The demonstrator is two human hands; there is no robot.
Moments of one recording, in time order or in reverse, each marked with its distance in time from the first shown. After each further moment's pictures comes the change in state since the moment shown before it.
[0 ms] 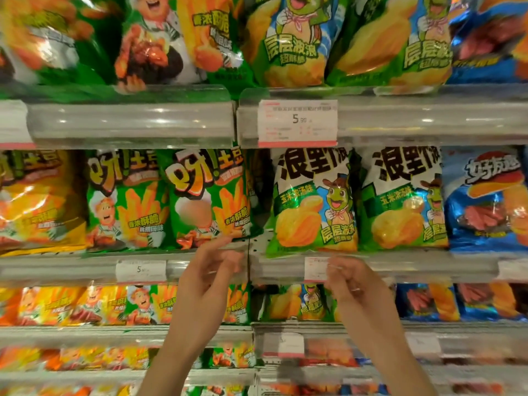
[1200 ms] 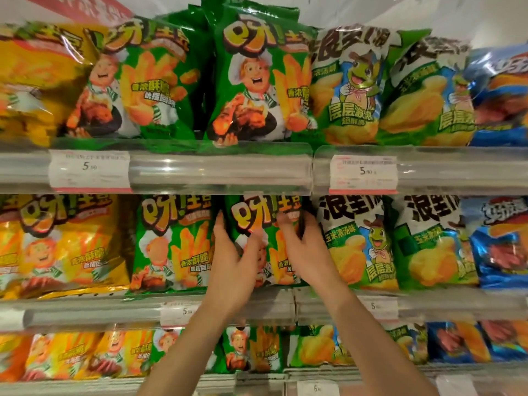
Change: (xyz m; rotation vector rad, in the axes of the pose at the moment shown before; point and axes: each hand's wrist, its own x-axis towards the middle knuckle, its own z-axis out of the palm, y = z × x) left_hand 0.086 0.022 -0.041 -0.001 0.011 0.031; right_hand 0.088 -0.131 0.124 0.132 -0.022 -0.102
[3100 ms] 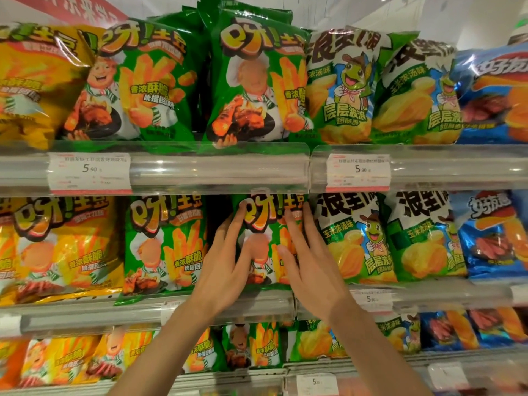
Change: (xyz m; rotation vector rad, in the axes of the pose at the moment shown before) left_hand 0.020 -0.036 -0.020 0.342 -0.203 0.355; right_hand -0.037 0.023 -0.016 -0.663 -0.055 -0.408
